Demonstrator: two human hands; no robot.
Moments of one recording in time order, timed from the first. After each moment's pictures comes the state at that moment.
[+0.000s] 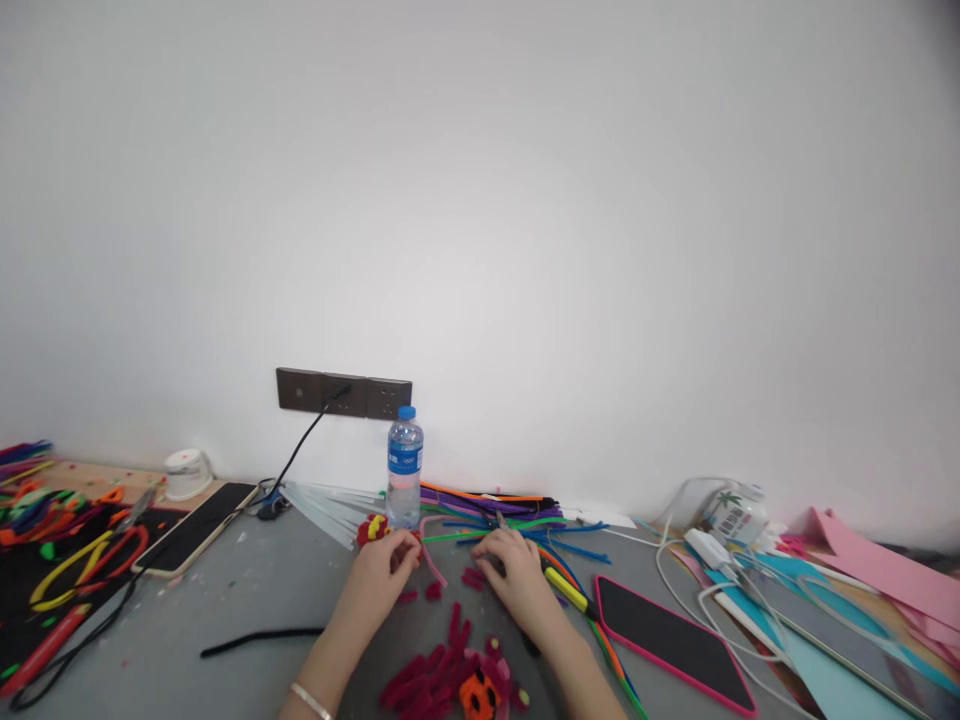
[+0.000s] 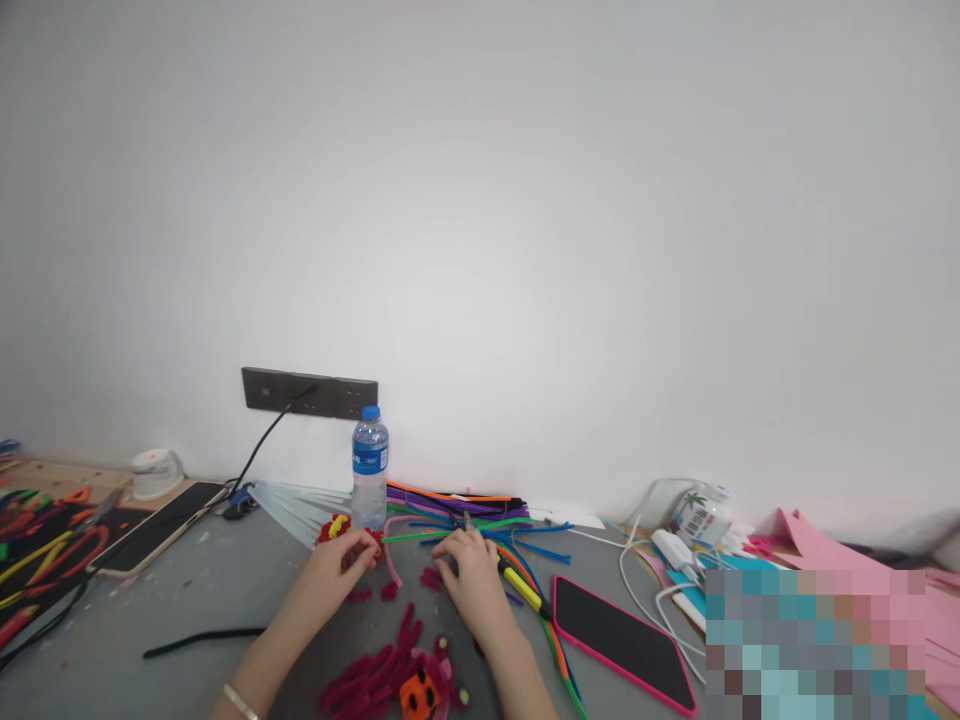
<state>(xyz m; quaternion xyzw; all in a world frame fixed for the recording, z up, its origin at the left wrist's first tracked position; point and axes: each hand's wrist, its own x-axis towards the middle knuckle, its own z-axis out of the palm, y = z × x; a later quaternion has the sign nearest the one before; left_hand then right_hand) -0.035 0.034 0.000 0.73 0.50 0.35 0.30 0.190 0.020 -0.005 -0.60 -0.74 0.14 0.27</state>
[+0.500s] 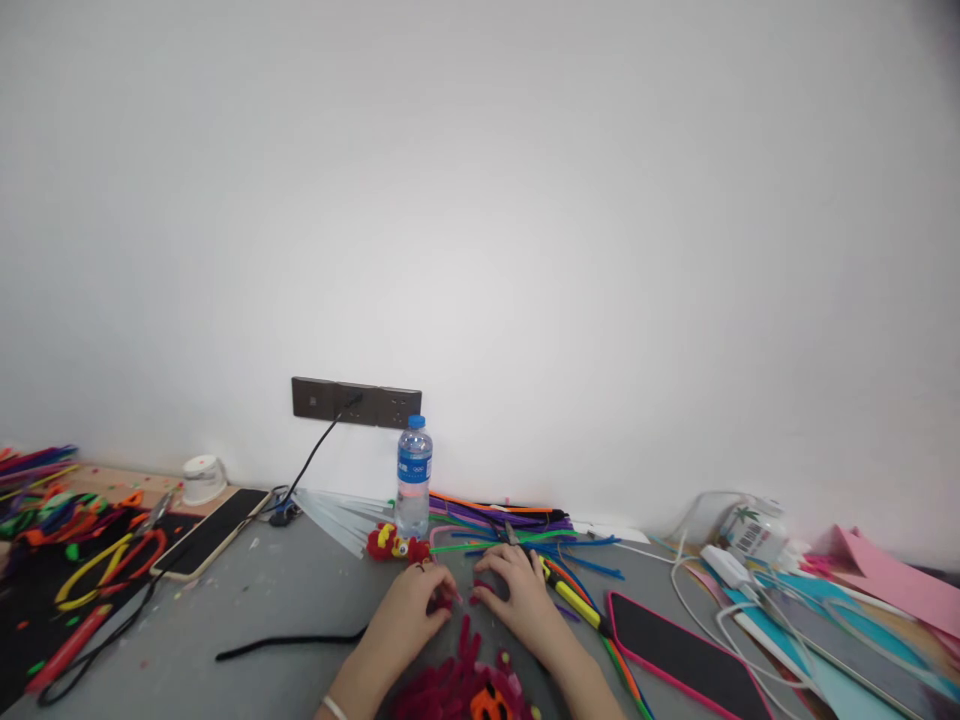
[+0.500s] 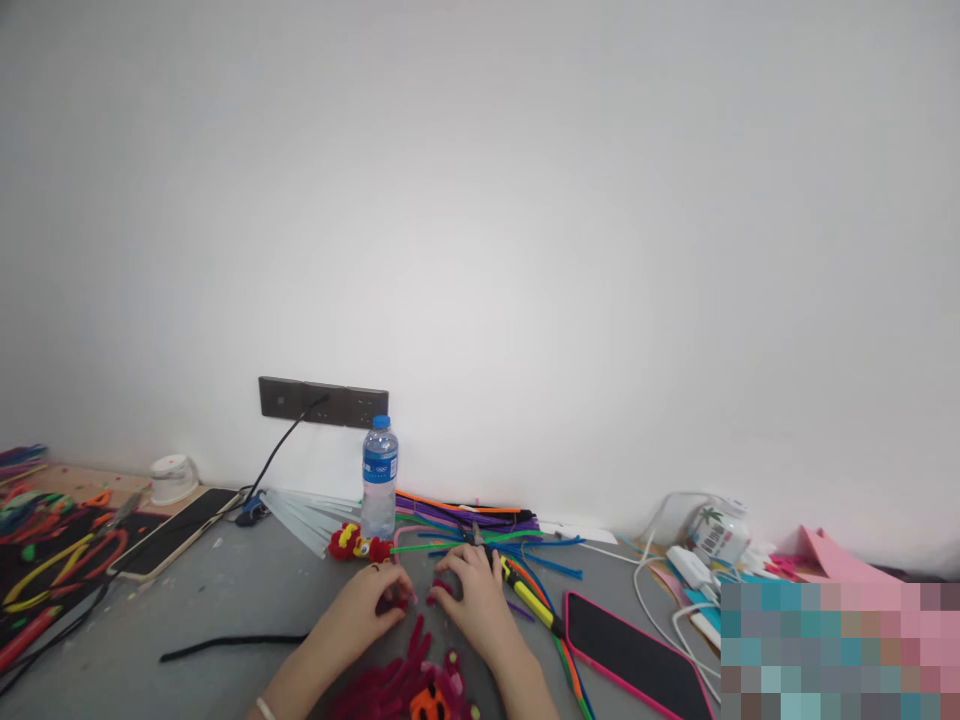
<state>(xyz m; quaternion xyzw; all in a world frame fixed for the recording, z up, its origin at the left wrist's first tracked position) -0.014 0.021 -0.011 0.80 0.46 0.25 0.30 0.184 0.017 -0.014 -0.60 -0.74 0.16 0.25</state>
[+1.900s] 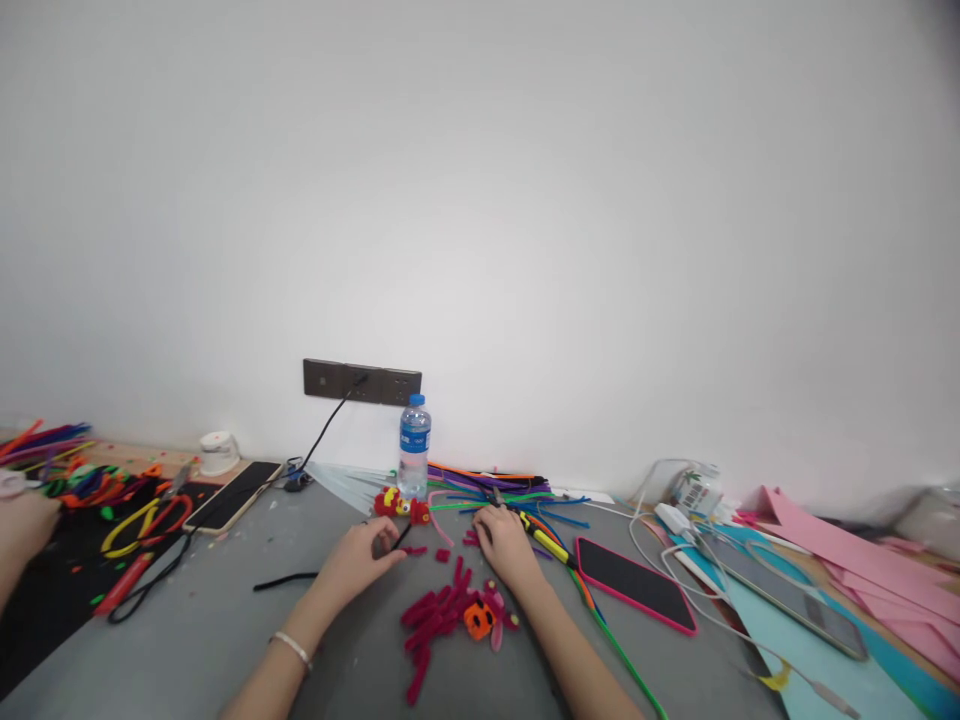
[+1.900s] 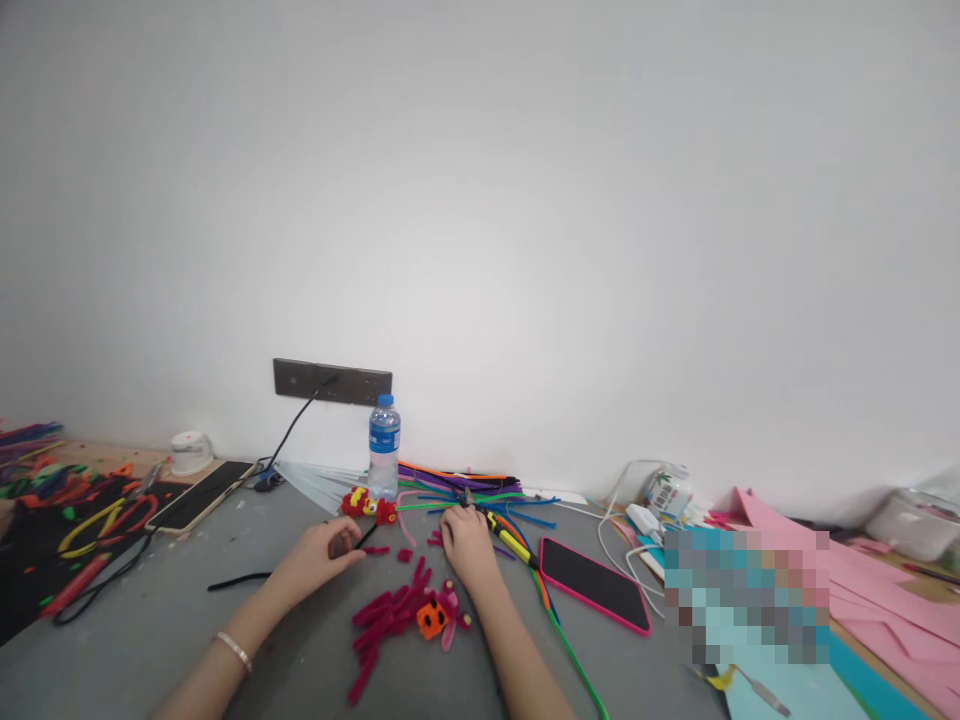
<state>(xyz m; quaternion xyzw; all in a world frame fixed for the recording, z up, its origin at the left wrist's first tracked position) -0.092 0.012 -0.007 0.78 0.51 0.27 0.24 0.181 0.021 -0.038 -0.57 -0.77 -0.02 0.27</state>
